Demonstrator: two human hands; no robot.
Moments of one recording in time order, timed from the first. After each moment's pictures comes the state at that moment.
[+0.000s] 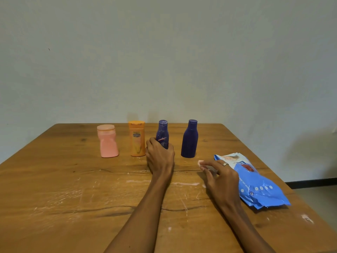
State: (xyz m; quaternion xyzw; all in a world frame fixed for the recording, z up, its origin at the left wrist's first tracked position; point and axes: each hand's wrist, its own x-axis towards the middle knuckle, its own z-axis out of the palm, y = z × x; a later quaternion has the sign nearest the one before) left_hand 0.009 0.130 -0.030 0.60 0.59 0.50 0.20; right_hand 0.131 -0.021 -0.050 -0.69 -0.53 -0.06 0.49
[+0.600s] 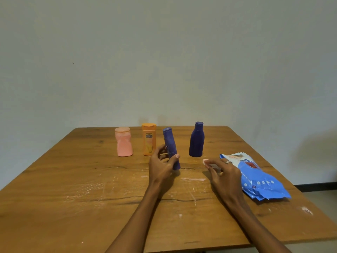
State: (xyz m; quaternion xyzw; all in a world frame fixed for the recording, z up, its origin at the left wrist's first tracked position) left_hand -0.069 0.068 -0.019 0.58 0.36 0.54 0.50; right_hand 0.114 -0.036 -0.038 -0.68 -0.55 -0.06 0.49
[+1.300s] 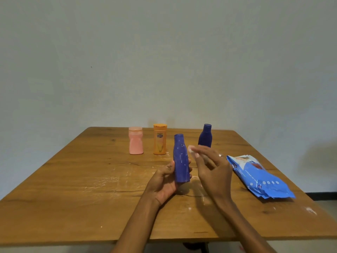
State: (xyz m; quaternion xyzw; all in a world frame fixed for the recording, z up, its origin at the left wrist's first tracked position) left_hand -0.119 0.037 -0.026 0.28 0.12 0.36 0.88; right_hand 0.019 -0.050 0.017 -0.51 -0.53 0.04 0.67
